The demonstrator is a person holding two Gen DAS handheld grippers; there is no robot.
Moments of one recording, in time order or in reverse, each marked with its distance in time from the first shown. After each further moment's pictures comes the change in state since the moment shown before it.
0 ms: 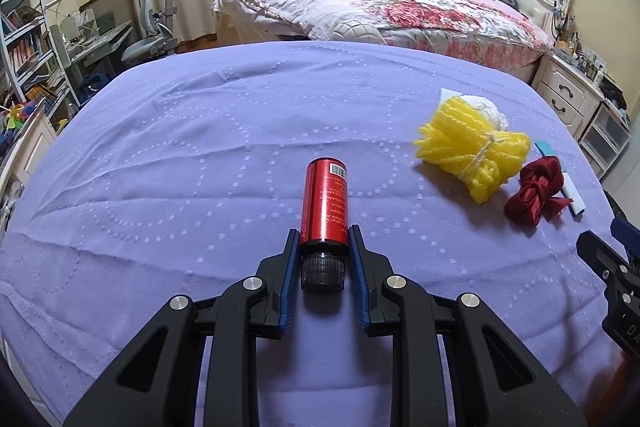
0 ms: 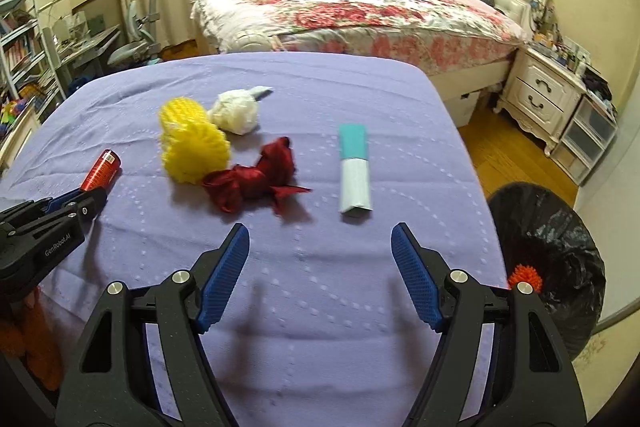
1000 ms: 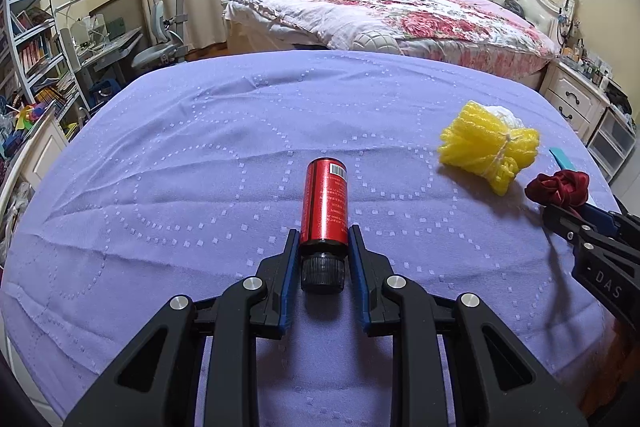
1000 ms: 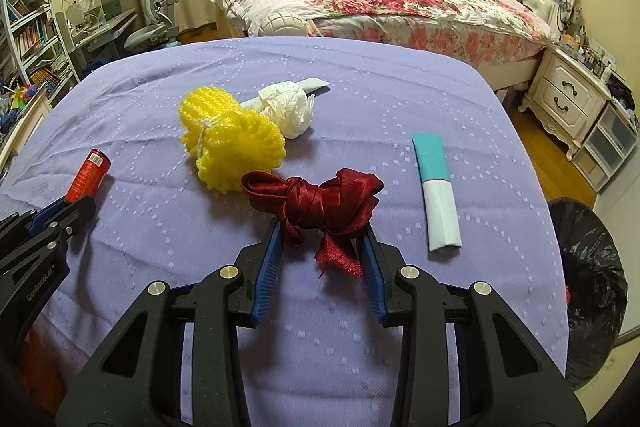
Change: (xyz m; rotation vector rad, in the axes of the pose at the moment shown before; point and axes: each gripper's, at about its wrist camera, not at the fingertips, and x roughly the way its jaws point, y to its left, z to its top) left arm -0.006 0.020 -0.005 0.000 -0.038 0.019; right arm 0.029 0.040 0.014 -0.032 0.046 0.052
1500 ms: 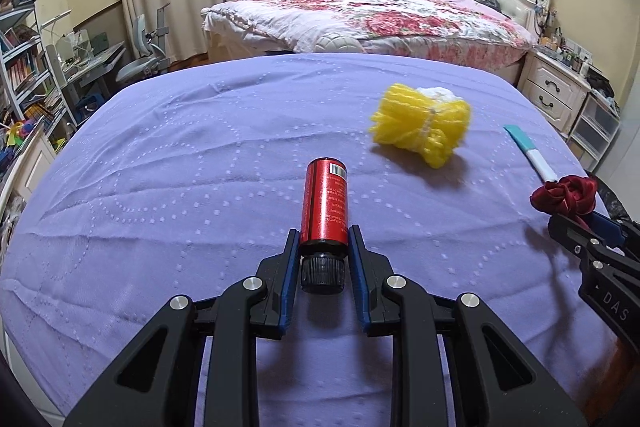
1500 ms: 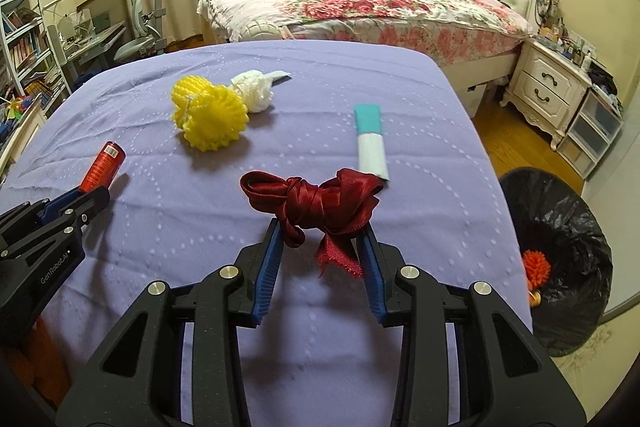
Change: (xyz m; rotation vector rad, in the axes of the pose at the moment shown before) left arm -0.020 -0.041 -0.017 0.060 -0.024 -0.051; right arm -0.038 -0.029 -0.038 0.043 -0.031 -0.042
